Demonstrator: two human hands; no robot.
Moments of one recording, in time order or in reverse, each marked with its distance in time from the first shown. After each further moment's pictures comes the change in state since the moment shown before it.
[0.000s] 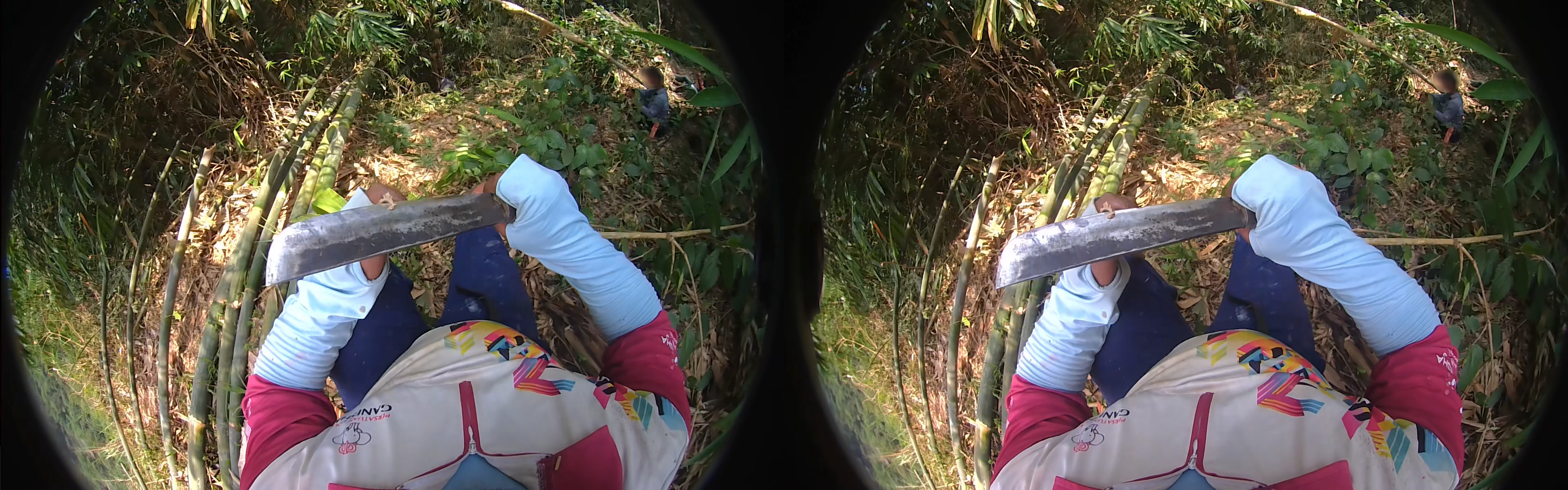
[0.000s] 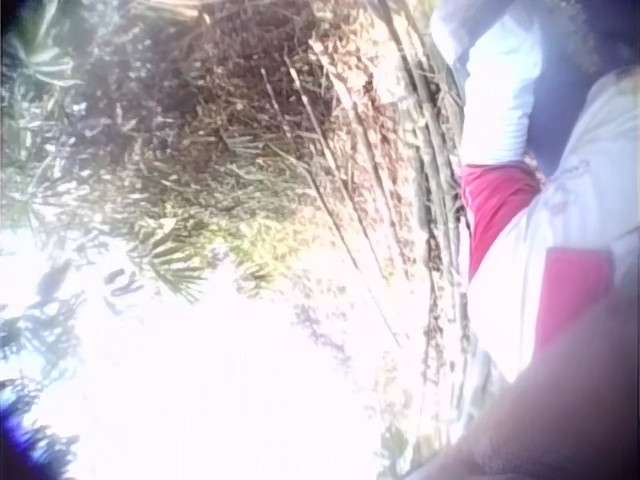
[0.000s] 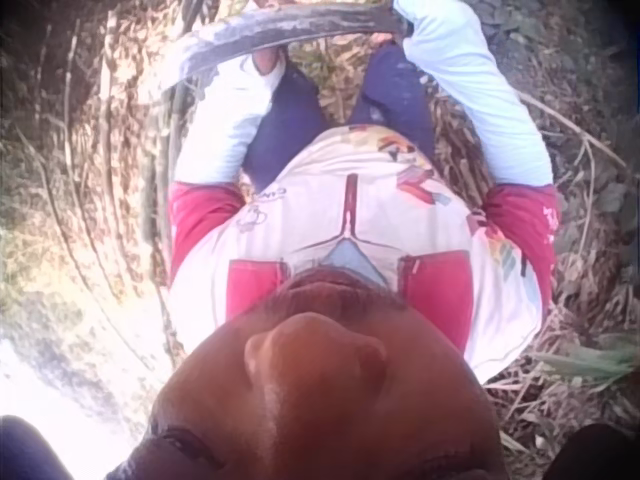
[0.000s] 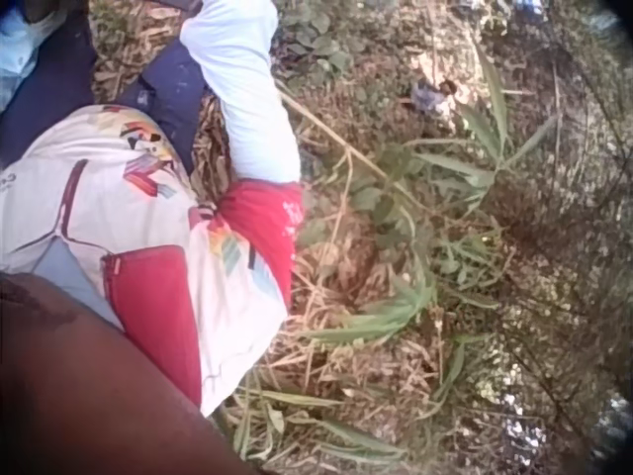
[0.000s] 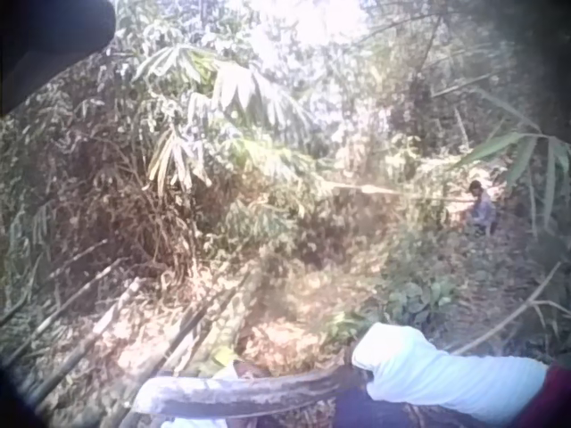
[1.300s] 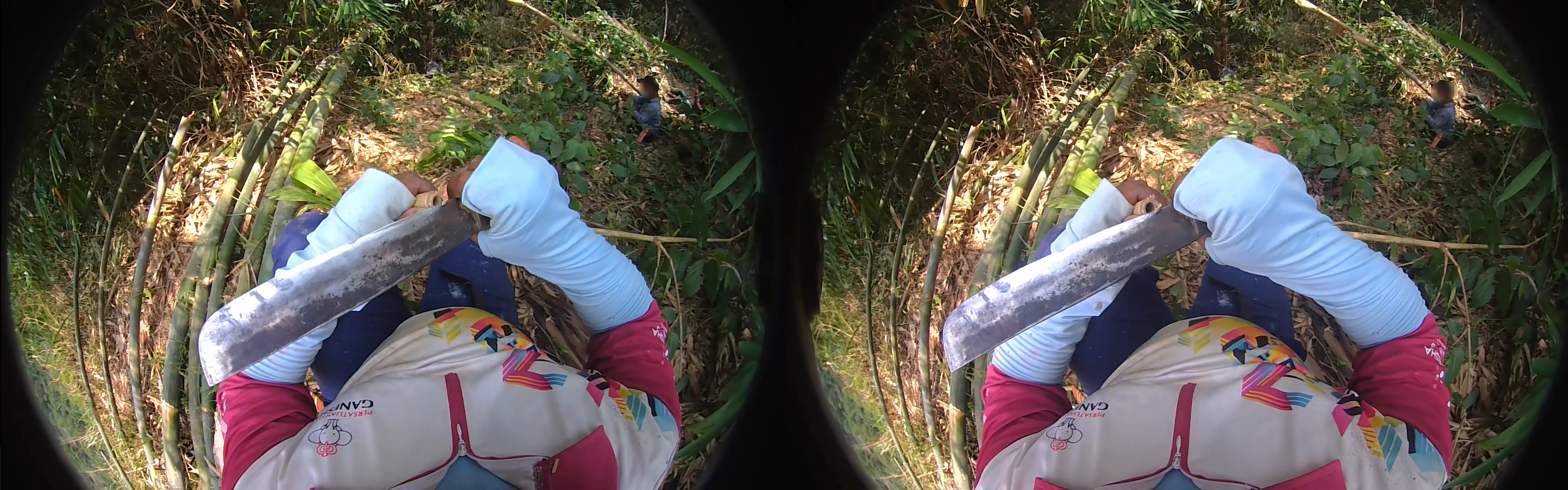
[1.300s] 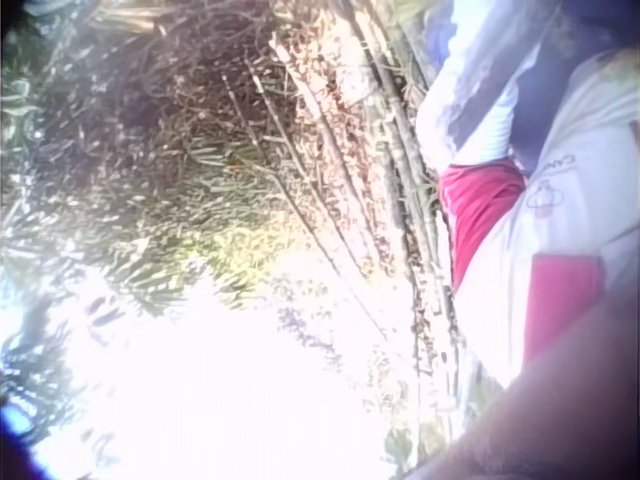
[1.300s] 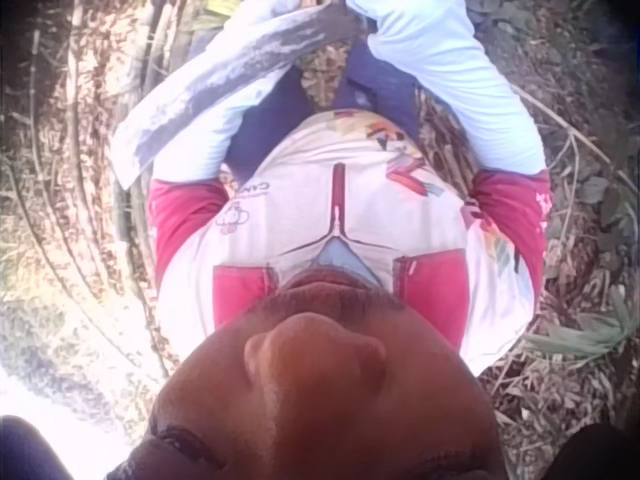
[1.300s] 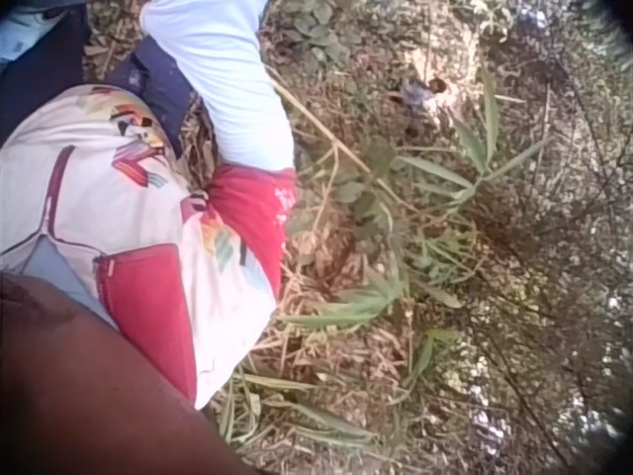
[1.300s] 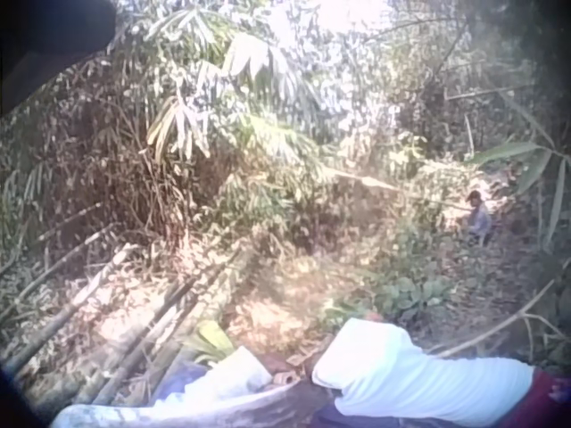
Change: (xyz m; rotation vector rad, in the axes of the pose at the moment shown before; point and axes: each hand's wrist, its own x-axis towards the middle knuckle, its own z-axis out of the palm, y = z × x) left_hand 0.002 0.029 0.014 0.012 -0.051 -0.318; right_hand 0.022 -0.042 0.002 -0.115 -0.008 -0.305
